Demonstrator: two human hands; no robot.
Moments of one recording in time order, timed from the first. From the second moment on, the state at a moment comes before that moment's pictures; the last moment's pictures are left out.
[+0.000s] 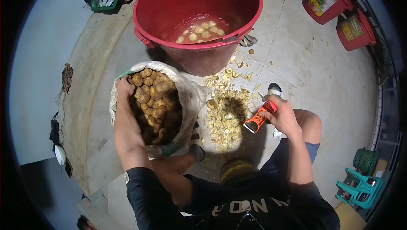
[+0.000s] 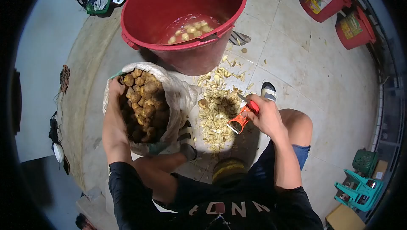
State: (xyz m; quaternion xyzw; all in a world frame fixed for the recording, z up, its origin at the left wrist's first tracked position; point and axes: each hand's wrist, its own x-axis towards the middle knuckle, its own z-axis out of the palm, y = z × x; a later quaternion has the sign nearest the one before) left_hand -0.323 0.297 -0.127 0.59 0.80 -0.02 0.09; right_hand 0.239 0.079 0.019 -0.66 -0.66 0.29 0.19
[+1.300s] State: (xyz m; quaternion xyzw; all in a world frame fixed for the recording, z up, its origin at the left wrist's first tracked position) left_hand 0.004 0.006 -0.001 0.42 0.55 0.55 0.47; right_hand 0.213 0.054 -0.005 -0.53 -0.51 0.45 0.51
